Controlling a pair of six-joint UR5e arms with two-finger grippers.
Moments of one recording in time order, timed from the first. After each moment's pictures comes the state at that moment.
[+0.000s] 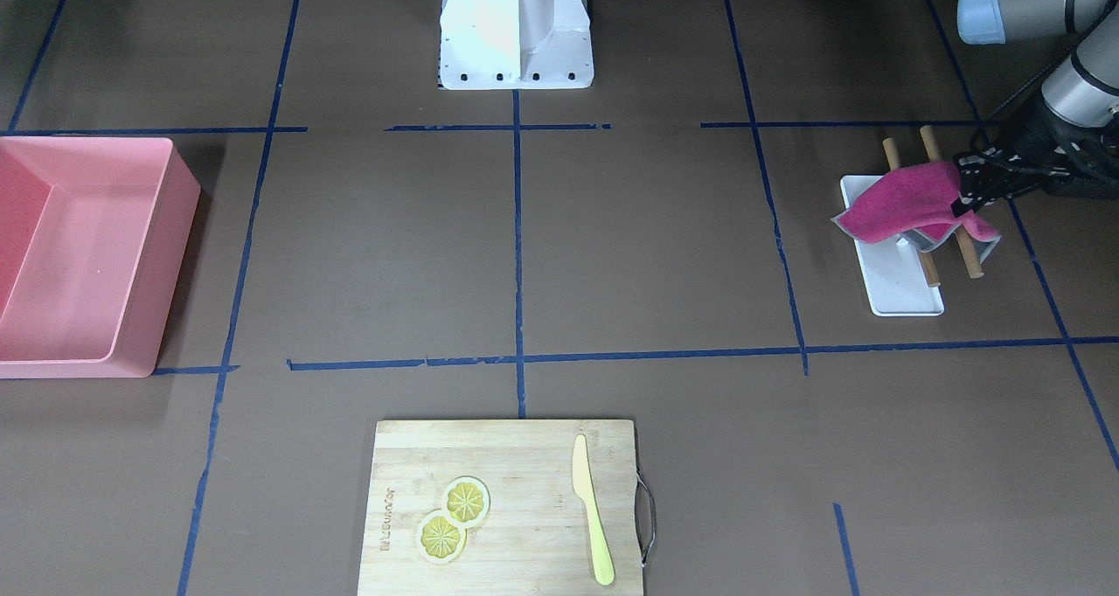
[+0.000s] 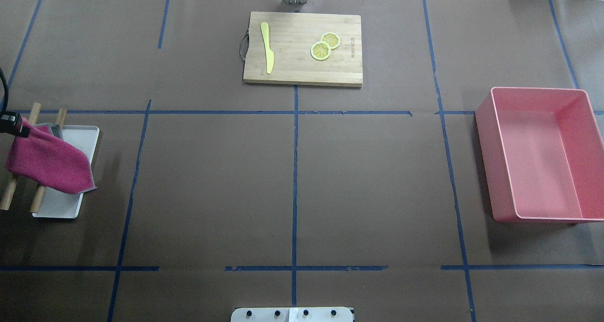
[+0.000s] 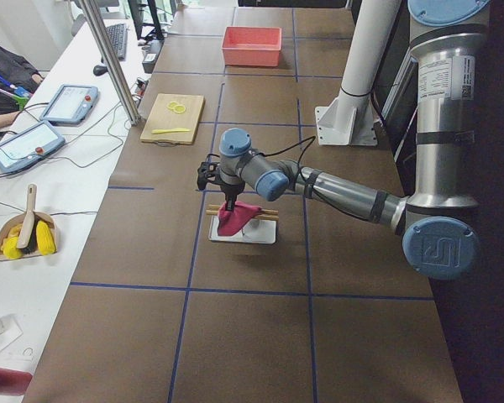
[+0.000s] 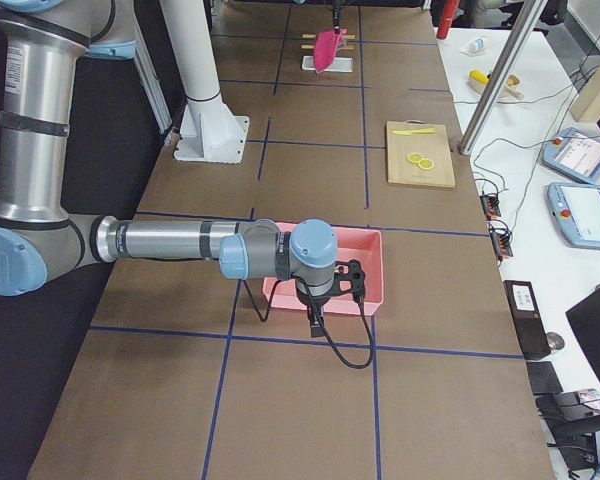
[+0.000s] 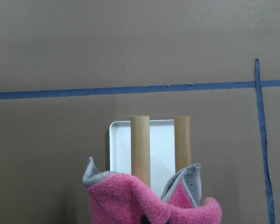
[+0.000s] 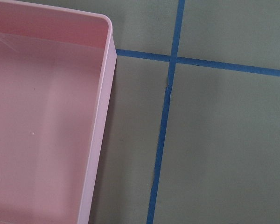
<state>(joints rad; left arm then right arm) -1.11 -1.51 -1.92 -1.90 -2.24 -0.74 1.54 -1.76 1.79 -1.52 2.37 -0.06</state>
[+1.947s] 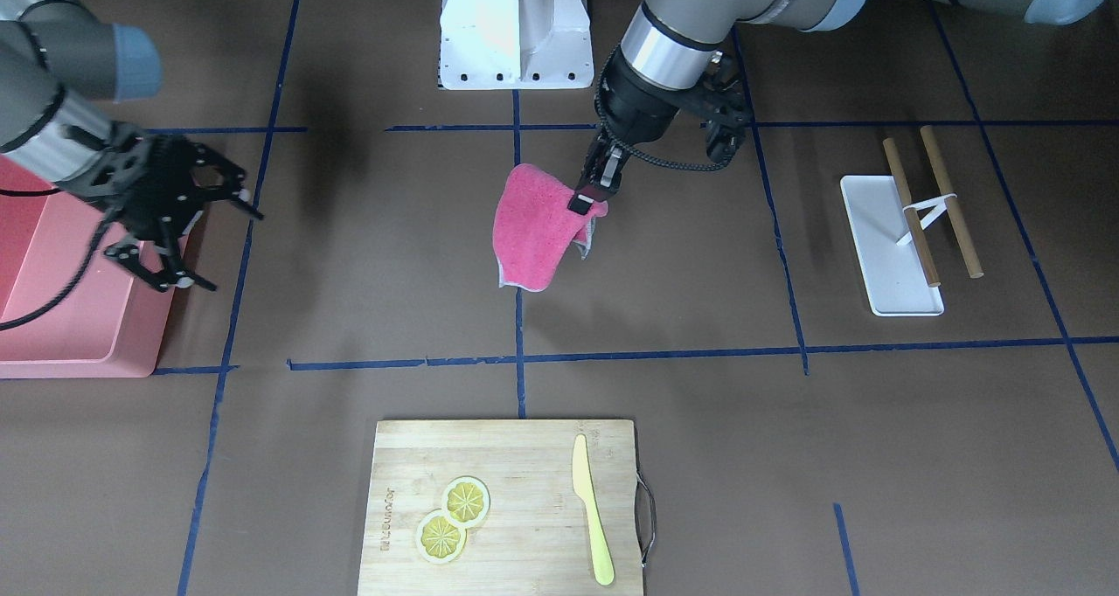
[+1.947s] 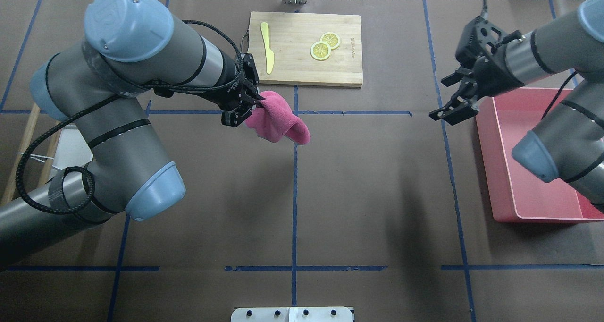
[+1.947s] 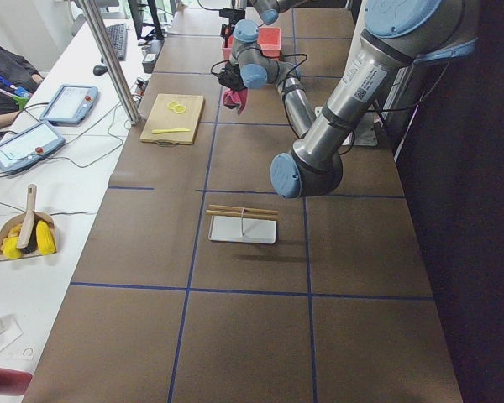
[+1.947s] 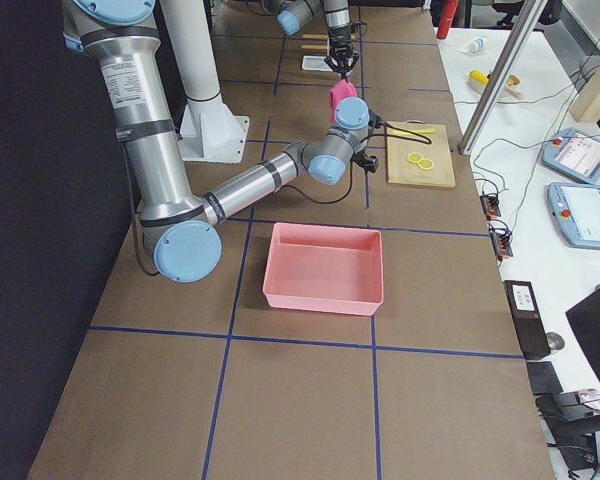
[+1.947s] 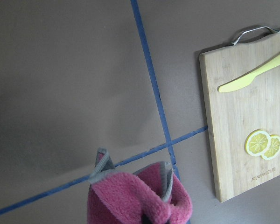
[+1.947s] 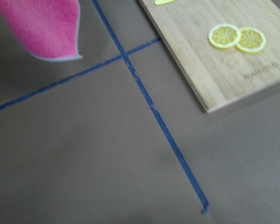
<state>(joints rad) -0.69 -2.27 -1.82 -1.75 -1.96 -2.57 0.92 -1.27 1.80 -1.02 2.27 0.00</state>
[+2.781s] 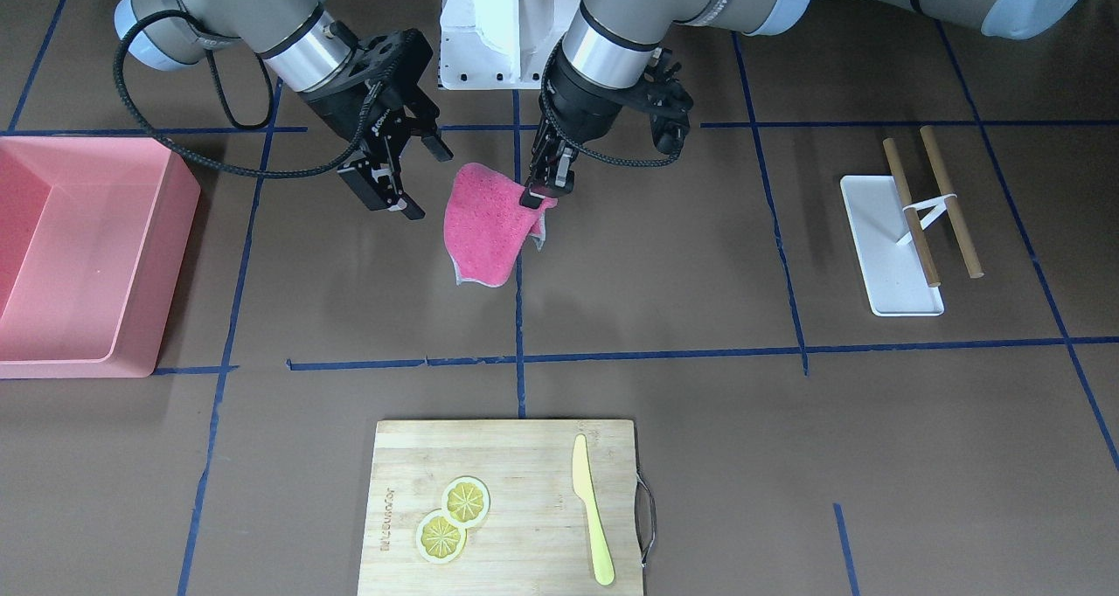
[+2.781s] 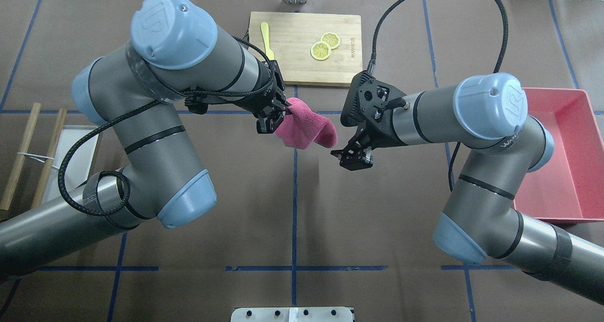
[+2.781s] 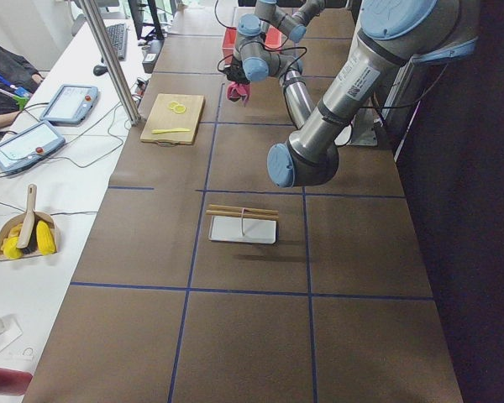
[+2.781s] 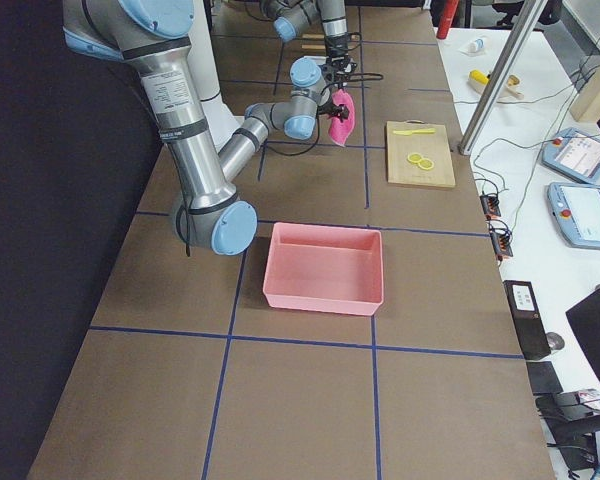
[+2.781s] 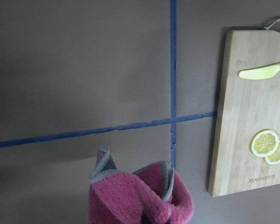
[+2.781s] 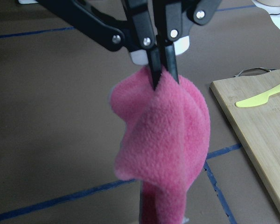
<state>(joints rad) -0.64 -2.35 -1.77 -1.74 -1.95 -2.77 0.60 -1.15 1.91 -1.02 1.87 0.06</state>
